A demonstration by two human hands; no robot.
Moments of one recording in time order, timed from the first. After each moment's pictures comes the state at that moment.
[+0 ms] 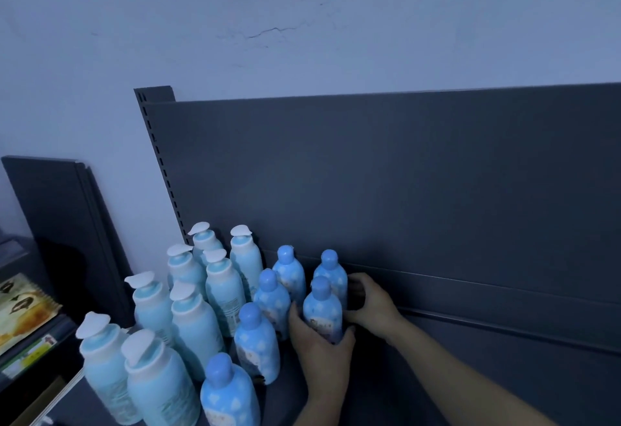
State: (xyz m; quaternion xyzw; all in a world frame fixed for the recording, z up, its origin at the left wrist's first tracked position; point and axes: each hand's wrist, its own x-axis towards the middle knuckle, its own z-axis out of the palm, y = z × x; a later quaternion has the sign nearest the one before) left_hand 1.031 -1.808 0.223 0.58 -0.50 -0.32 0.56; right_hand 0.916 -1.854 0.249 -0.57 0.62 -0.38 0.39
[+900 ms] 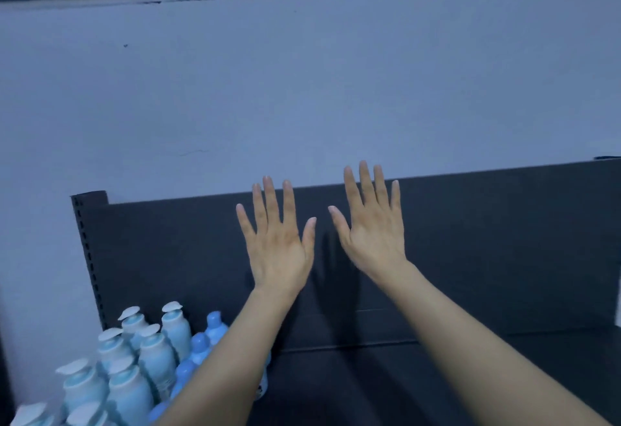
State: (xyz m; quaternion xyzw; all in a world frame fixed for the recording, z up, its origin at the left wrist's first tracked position) left_hand 0.995 -1.760 0.476 0.44 -0.72 0.26 0.47; right_hand 0.865 -1.693 0.496 -0.53 0.70 -0.32 -0.36
